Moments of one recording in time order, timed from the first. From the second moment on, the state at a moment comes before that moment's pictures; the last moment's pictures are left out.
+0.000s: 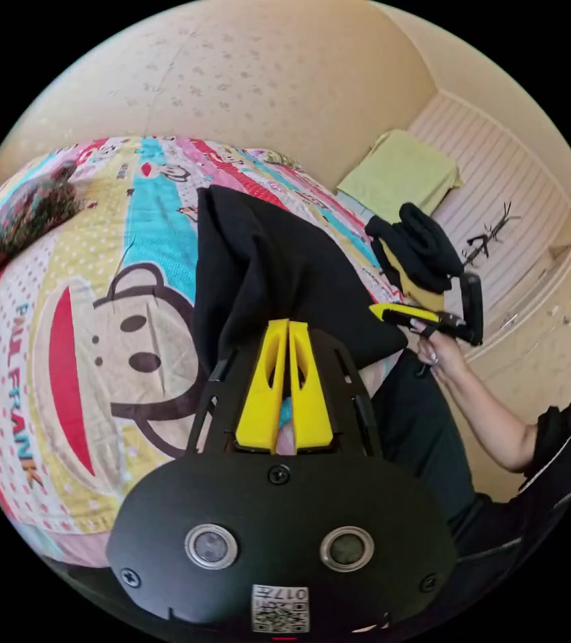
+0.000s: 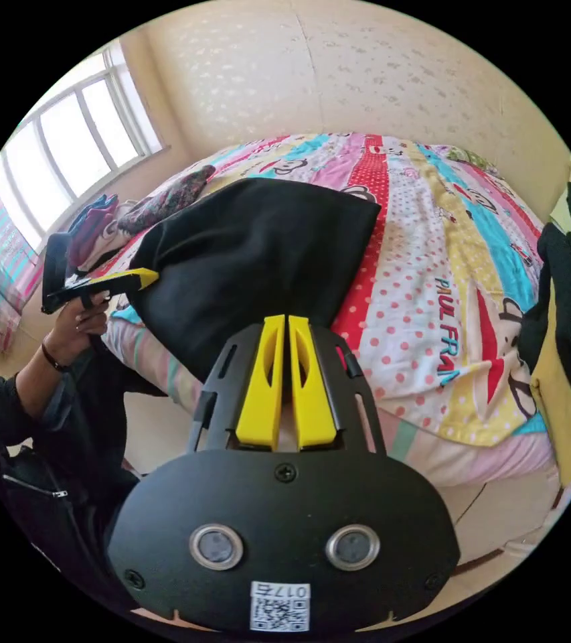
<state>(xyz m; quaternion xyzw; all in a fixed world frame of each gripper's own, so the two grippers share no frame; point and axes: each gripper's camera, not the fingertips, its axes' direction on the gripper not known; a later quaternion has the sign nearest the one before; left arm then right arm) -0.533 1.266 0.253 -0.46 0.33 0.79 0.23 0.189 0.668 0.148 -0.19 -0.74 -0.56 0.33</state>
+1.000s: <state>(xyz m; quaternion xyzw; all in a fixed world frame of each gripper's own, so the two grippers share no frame) -0.592 1.332 0.193 -0.23 0.44 0.84 0.20 0.193 0.747 0.193 -0.15 -0.82 -0.43 0.35</state>
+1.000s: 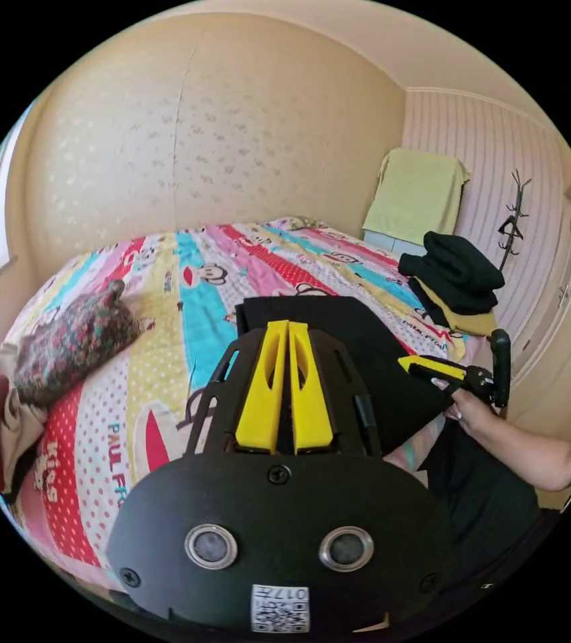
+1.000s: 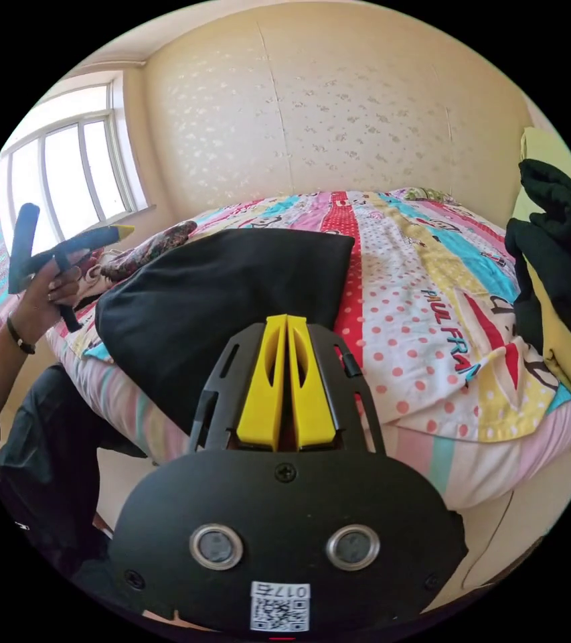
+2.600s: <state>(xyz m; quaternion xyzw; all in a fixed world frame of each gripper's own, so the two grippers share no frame) -0.321 1.094 0.209 -0.64 0.29 0.50 0.50 0.122 0.692 0.303 -0.24 -0.87 -0.31 0.30</state>
